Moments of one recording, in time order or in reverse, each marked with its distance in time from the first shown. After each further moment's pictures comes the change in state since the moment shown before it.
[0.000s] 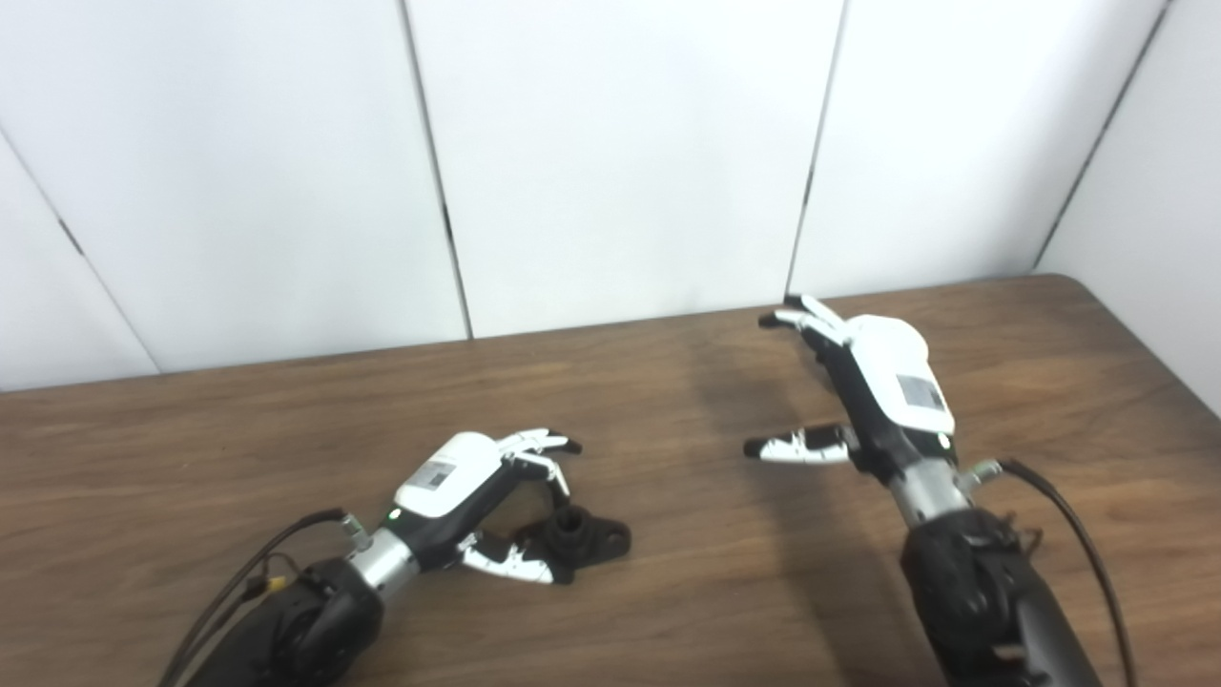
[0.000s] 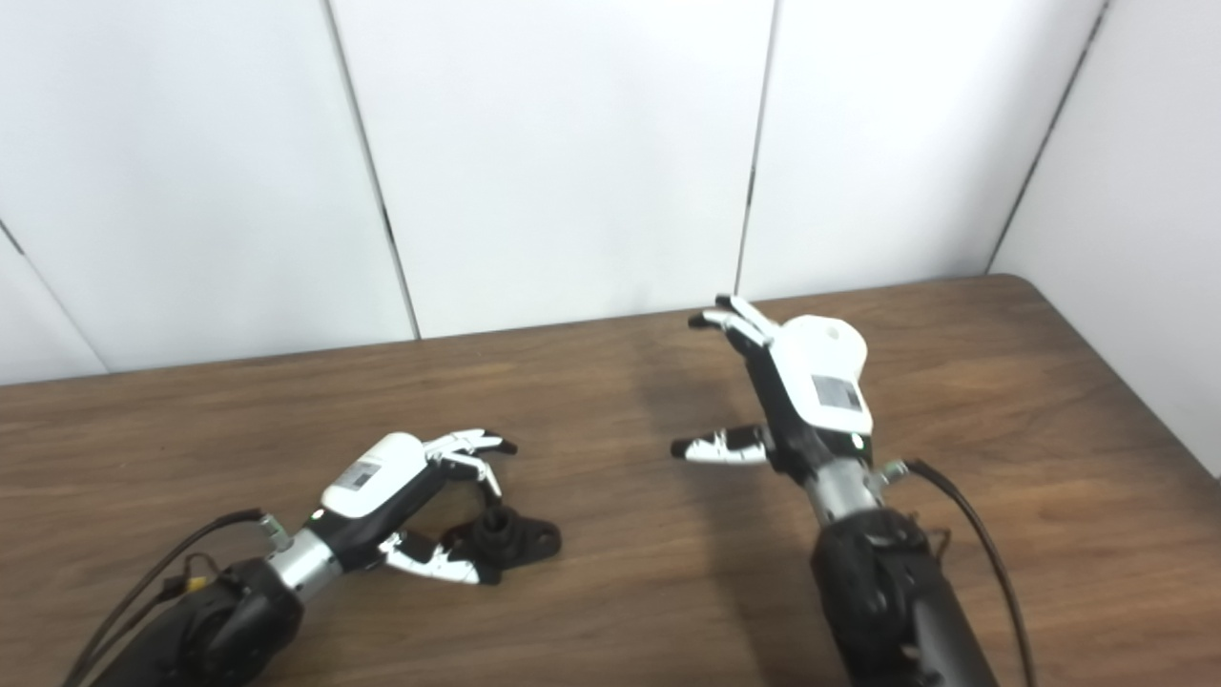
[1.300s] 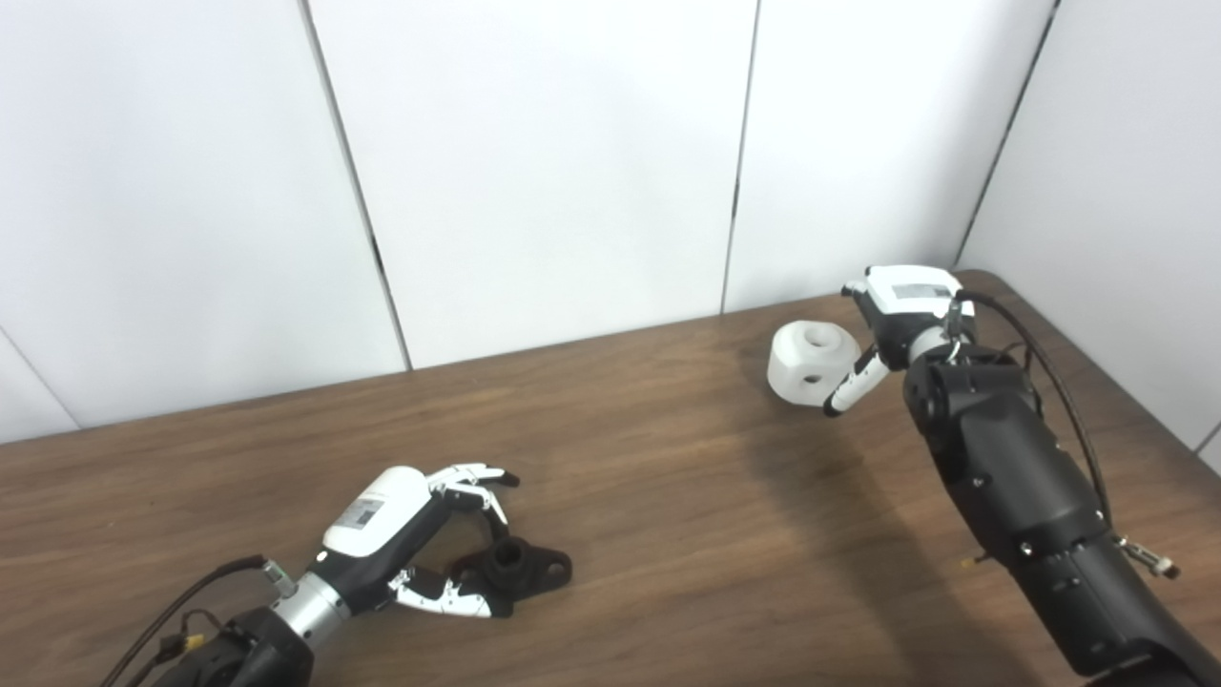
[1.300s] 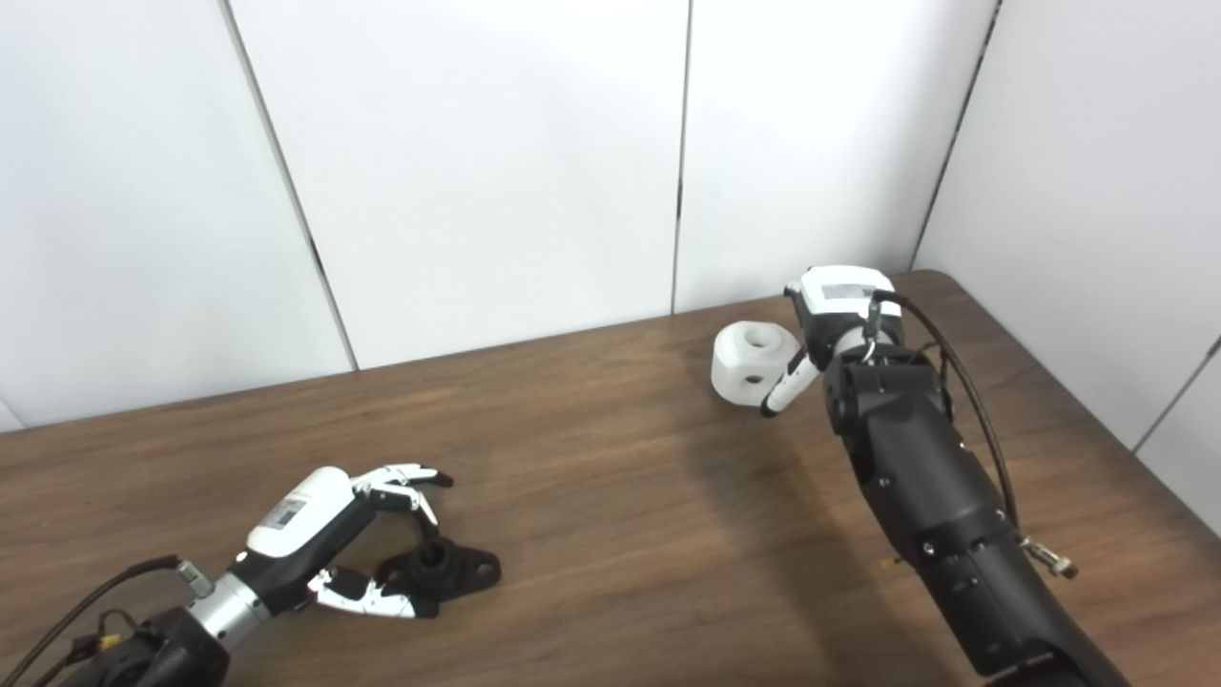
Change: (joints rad) left arm -0.016 0.045 -0.044 0.005 -0.081 -0.001 0.006; right arm -0.278 -0.241 0.017 0.294 -0.351 0.250 0.566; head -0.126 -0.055
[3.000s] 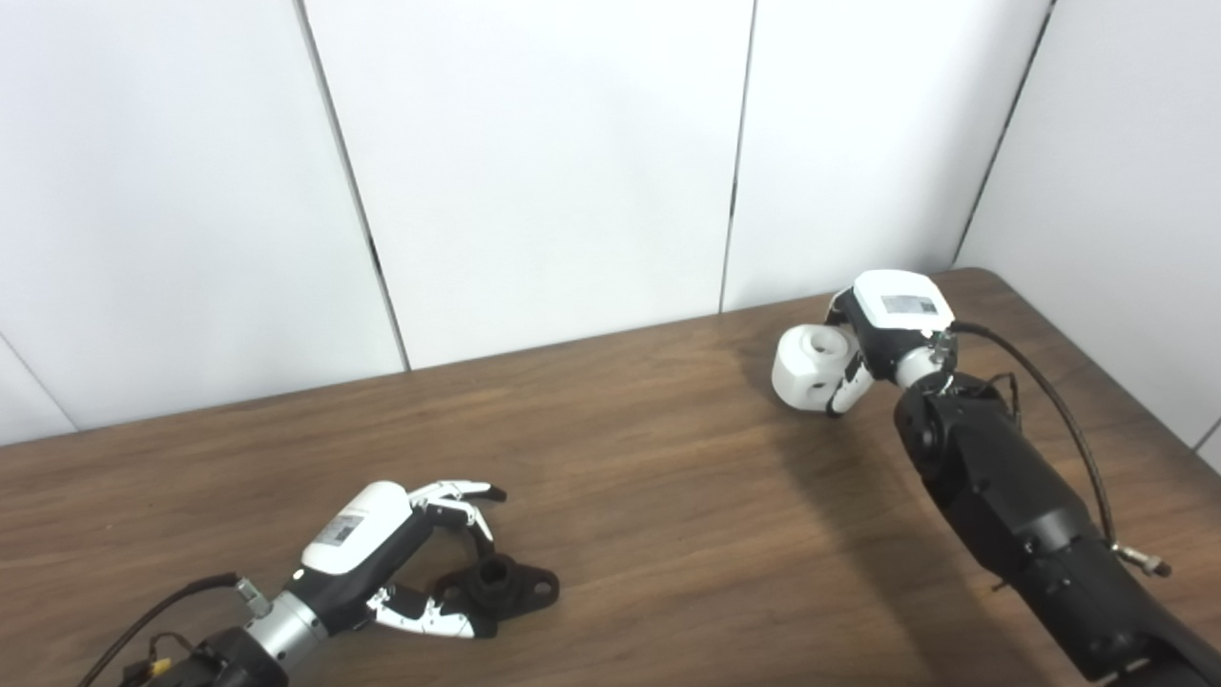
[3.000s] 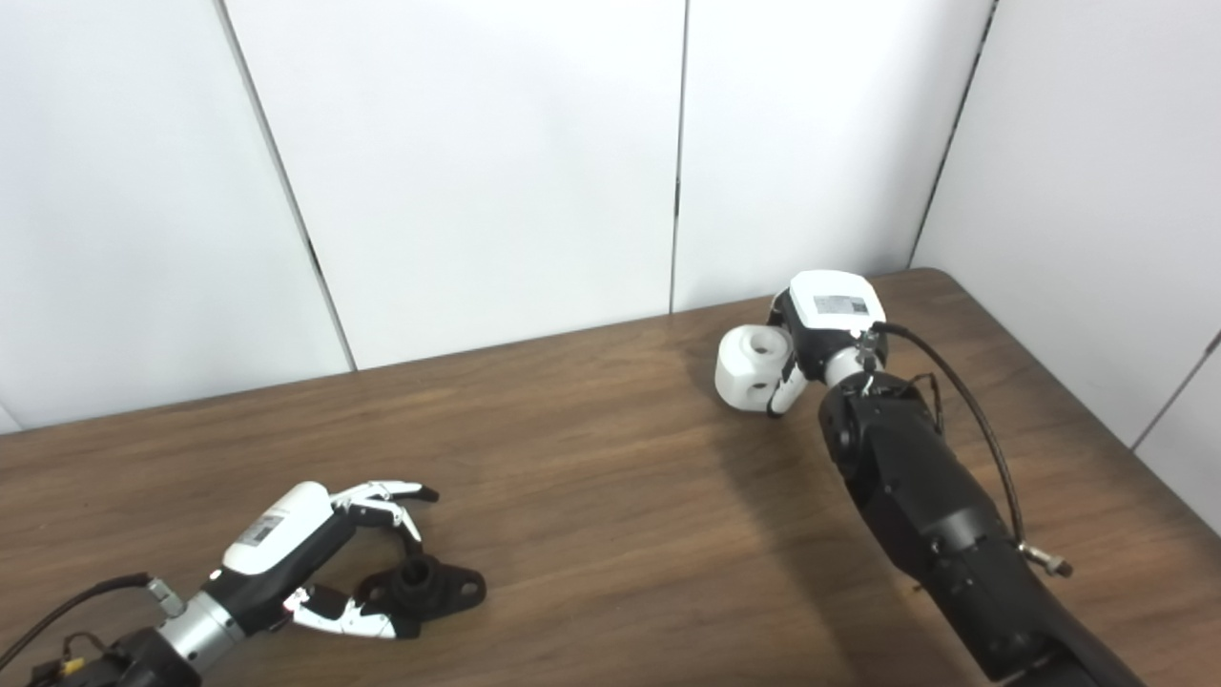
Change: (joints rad) left arm 0.078 0.012 0.102 -0.124 -0.019 0.014 -0.132; right arm 0.021 -0.033 0.090 0.173 0.280 -0.074 -0.482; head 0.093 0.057
